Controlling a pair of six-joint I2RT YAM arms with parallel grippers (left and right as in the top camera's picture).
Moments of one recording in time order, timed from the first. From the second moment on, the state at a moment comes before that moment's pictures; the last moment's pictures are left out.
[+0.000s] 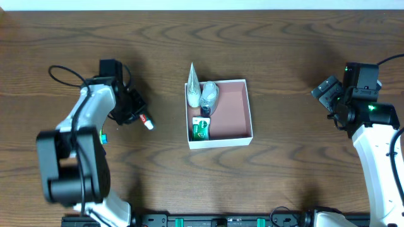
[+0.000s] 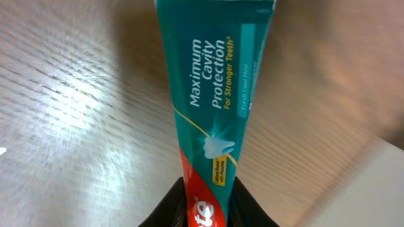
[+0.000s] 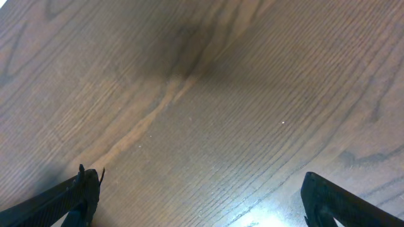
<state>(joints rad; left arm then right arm) 0.08 1.77 1.13 -0.77 0.24 -0.54 -0.09 1.31 1.06 -0.77 0.17 0.73</state>
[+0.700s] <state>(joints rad) -0.24 1.11 1.14 -0.79 0.24 -0.40 -0.09 1.31 1.06 -0.77 0.17 0.73</state>
